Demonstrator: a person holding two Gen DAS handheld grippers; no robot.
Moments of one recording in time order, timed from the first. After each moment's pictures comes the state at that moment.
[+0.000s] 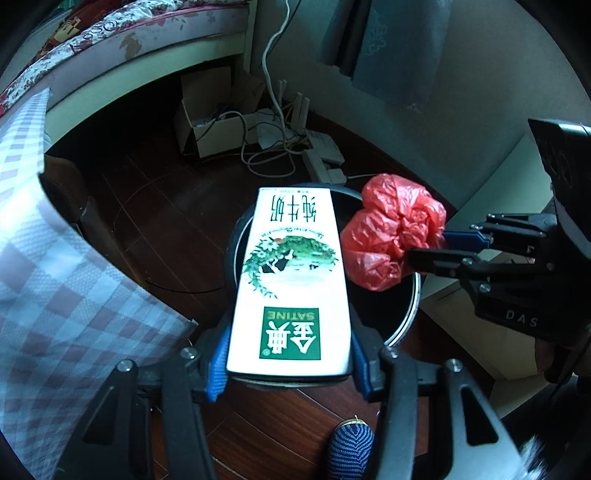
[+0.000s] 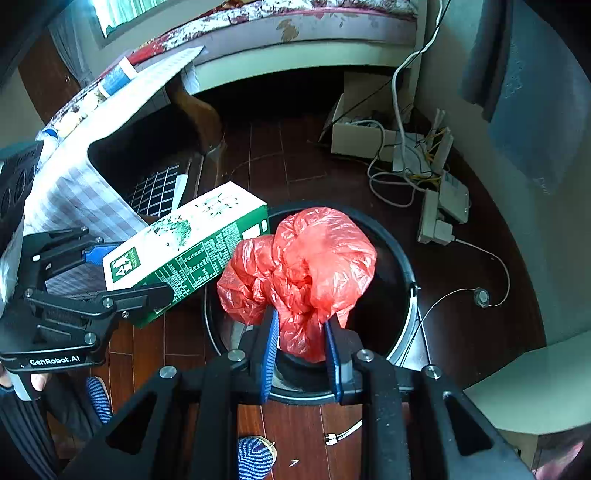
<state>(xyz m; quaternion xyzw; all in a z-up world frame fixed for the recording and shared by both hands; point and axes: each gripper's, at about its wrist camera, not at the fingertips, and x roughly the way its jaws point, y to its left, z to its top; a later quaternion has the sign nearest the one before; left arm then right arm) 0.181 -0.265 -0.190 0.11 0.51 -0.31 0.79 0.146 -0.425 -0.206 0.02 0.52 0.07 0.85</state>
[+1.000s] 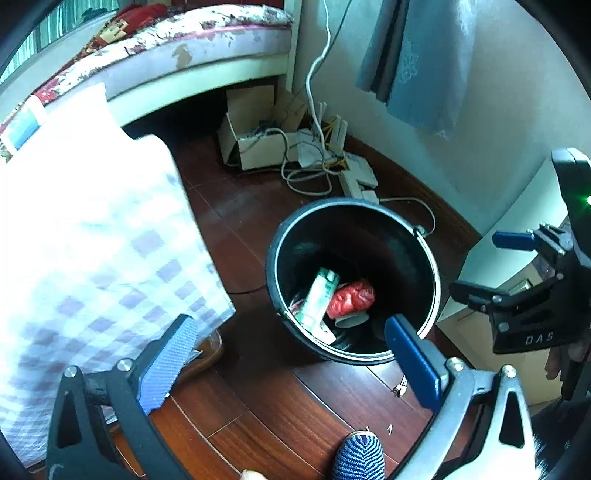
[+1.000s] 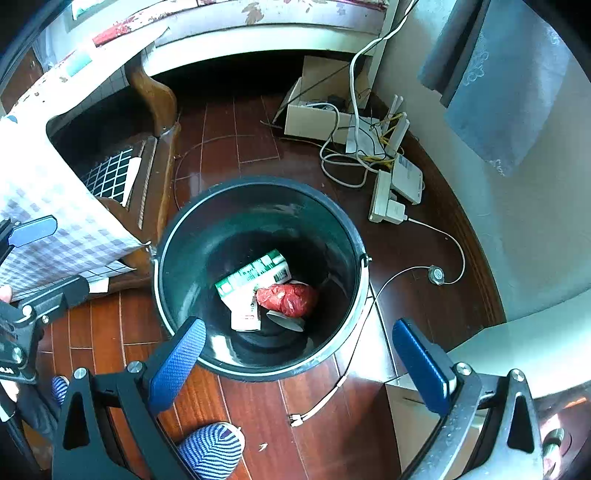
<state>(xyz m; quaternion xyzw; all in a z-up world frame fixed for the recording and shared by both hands) 0.155 -0.227 -0.173 0.09 0.47 -0.24 0.85 0.124 -0.429 -0.196 -0.03 0.54 -0.03 0.84</state>
